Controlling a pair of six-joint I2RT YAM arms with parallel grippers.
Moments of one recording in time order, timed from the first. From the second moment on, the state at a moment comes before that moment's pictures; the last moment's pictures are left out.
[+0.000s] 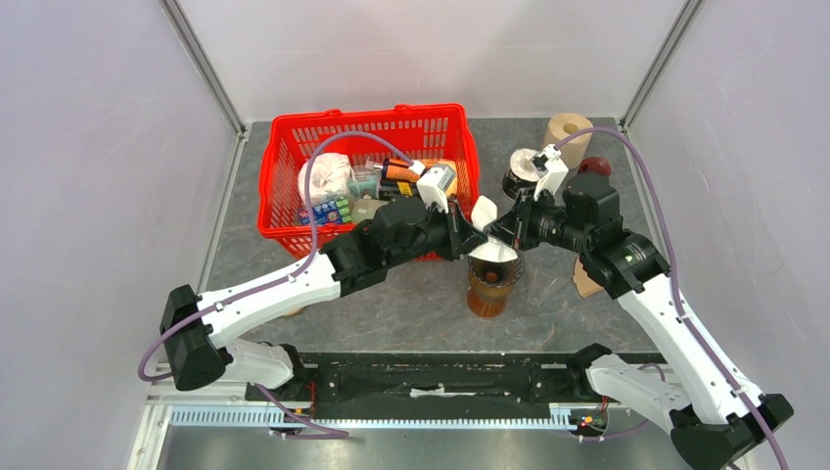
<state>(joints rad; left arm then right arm) -1.04 1.33 1.15 -0.07 -0.02 -0.70 0.47 0.94 1.09 -0.57 -0.37 0.45</state>
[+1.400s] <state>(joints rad) -1.00 1.10 1.12 -0.25 0.26 -0.16 0.47 0.80 1.00 -0.65 -0.28 0.37</state>
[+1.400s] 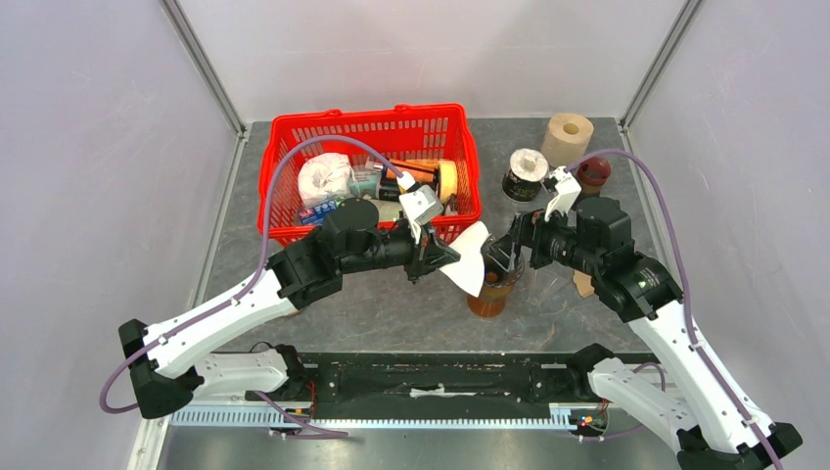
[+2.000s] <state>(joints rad) -1.00 1.10 1.12 -0.23 0.33 -0.16 0.47 0.81 0.94 -0.48 -0.39 0.35</state>
